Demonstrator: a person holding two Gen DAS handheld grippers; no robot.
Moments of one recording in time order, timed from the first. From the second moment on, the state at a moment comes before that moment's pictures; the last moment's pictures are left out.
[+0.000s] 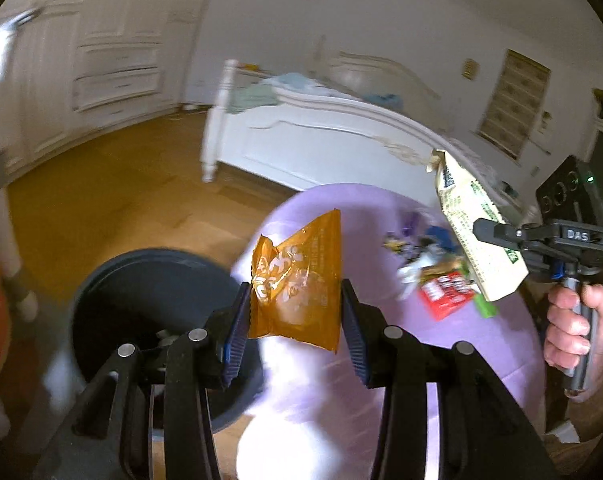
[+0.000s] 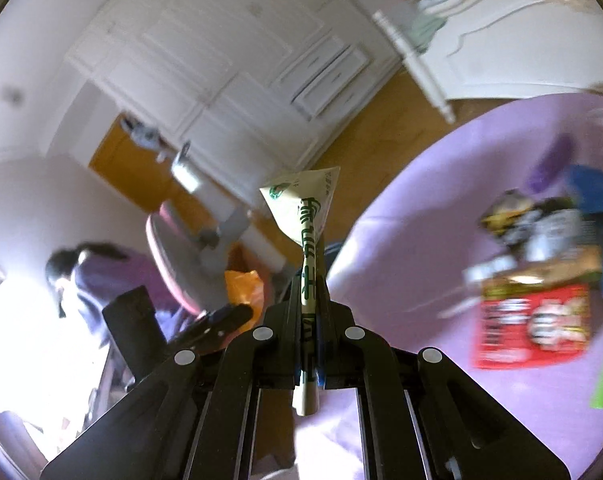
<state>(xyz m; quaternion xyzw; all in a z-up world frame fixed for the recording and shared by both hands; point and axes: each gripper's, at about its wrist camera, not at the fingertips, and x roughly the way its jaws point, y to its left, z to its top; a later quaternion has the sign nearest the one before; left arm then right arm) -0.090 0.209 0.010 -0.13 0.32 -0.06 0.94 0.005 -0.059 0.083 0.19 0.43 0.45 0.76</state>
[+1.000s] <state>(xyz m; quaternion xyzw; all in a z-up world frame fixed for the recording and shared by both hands) -0.089 0.312 -0.051 -0.18 0.35 0.02 0.92 0.041 0.152 0.010 0.08 0.50 0.44 0.74</state>
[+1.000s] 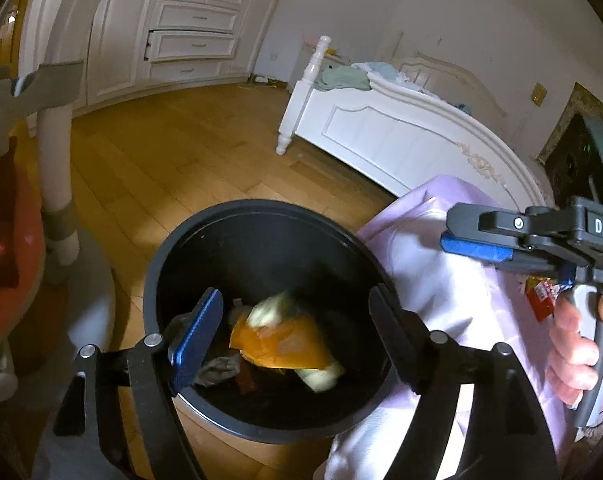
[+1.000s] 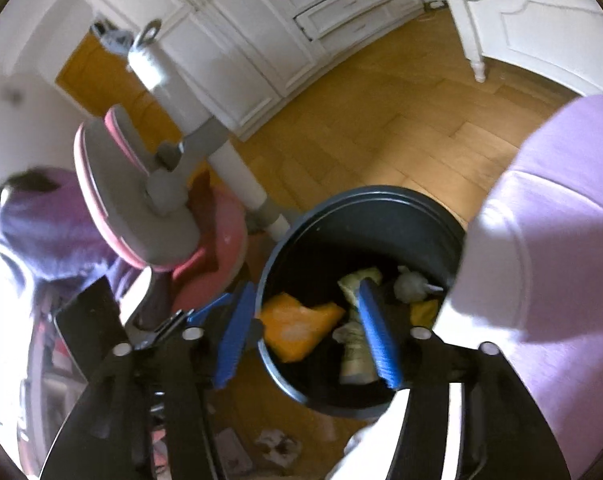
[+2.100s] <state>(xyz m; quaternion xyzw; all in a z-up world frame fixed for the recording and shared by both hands) 0.066 0.051 0.017 -0.03 0.38 -0.20 0.90 0.076 -0.233 0.038 0.19 0.40 0.12 0.89</state>
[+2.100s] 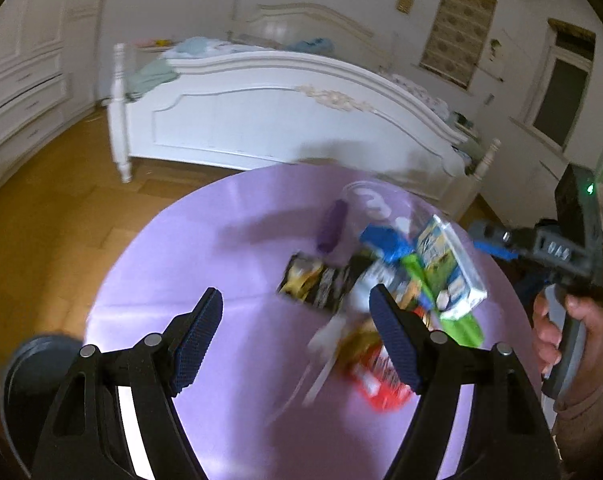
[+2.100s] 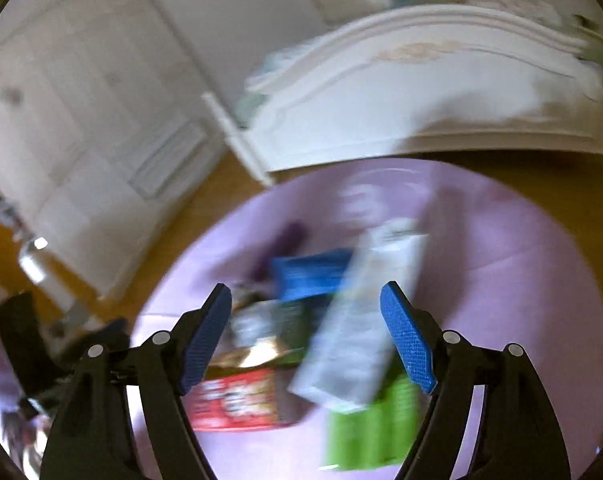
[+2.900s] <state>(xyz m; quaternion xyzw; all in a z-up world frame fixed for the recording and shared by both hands) 0.195 -0.050 -0.045 0.10 0.46 -0.20 0.86 0.097 -0.245 0.007 0.14 0.43 0.15 0.88</state>
